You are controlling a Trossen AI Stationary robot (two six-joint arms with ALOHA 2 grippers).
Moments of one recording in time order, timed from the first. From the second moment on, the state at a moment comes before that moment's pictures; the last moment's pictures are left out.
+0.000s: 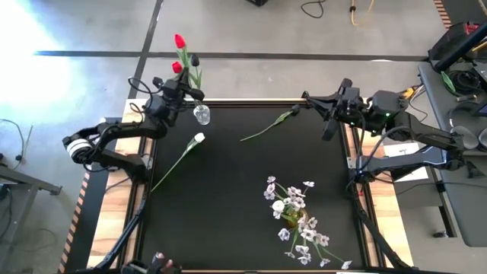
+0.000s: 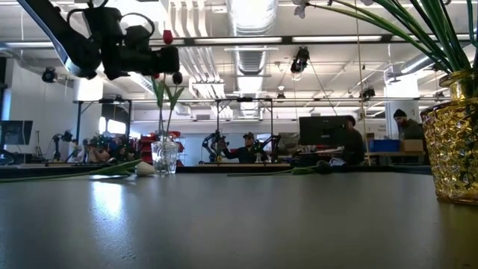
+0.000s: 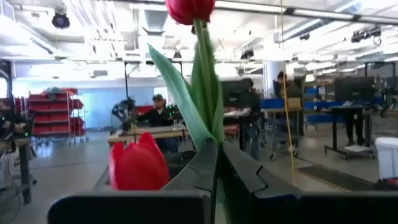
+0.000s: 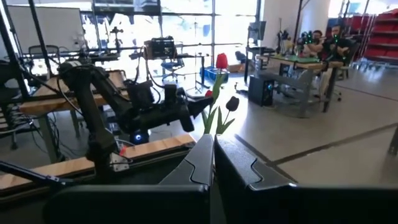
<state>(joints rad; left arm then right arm) 0.74 1.32 0.51 1.20 -0.47 0.23 -0.19 0.88 1.14 -0.27 0.22 0.01</state>
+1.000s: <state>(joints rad) 0.74 1.56 0.46 1.45 -0.37 0.20 -0.19 0.92 1.14 -0.27 0.24 0.03</state>
